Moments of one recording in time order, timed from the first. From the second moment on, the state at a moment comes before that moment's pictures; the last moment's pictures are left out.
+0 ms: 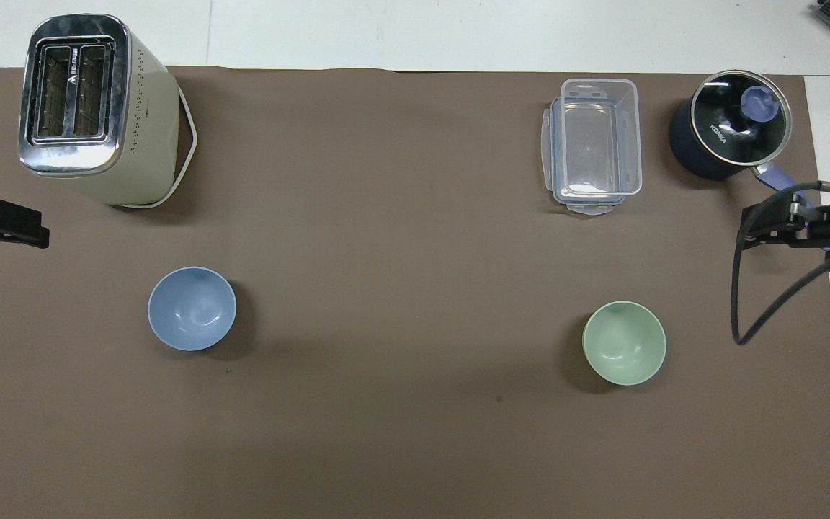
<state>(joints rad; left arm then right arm) -0.03 -0.01 0.01 -1.57 -0.01 1.55 -0.03 -0.04 -0.01 0.08 -1.52 -0.03 1.49 0.30</state>
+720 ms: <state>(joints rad) -0.04 -0.04 0.01 -1.75 -0.03 1.66 -0.03 -0.04 -0.01 0.08 -1.52 -0.03 1.50 0.29</state>
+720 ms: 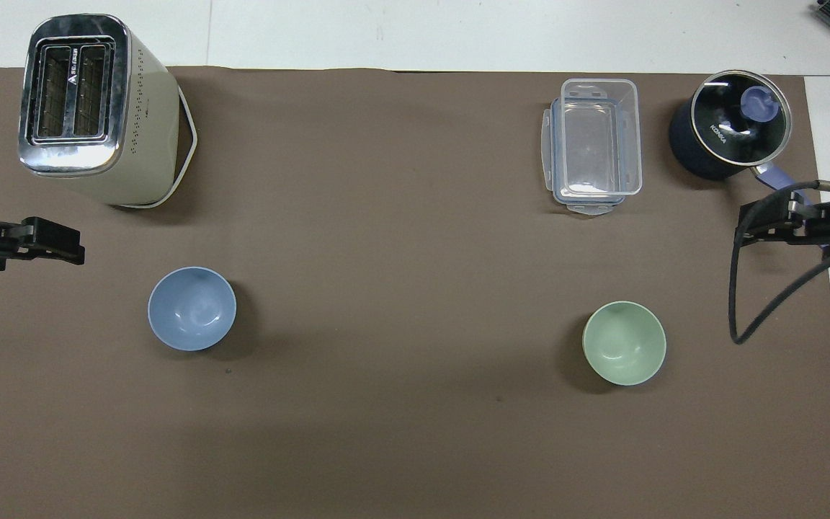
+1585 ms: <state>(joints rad) -0.05 -0.08 0.00 -2.13 -0.03 2.01 -0.04 -0.04 -0.01 0.08 -1.53 -0.03 1.50 0.29</state>
